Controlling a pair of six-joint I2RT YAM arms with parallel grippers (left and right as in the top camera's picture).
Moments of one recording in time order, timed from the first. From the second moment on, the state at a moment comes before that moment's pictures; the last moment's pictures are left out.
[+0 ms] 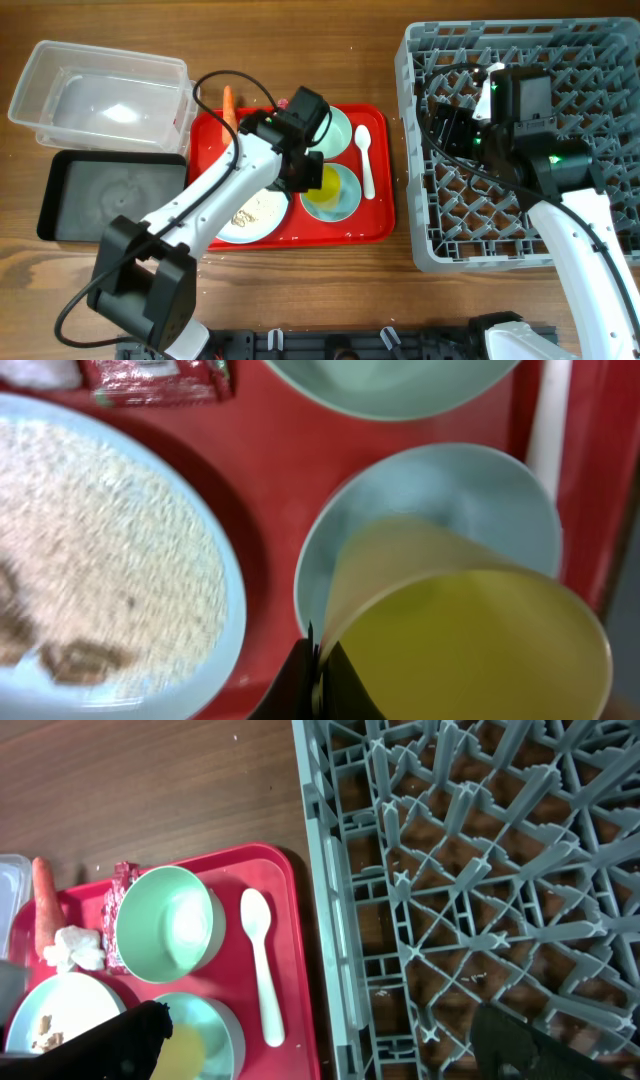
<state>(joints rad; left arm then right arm) -0.55 1.74 1.33 -1.02 0.07 -0.47 0.17 1.28 1.22 -0.86 -0.05 0.37</state>
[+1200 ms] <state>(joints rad) -0.09 1.67 1.58 -1.07 1.45 -0.36 0.28 1.34 1.23 -0.15 -1.04 0.24</state>
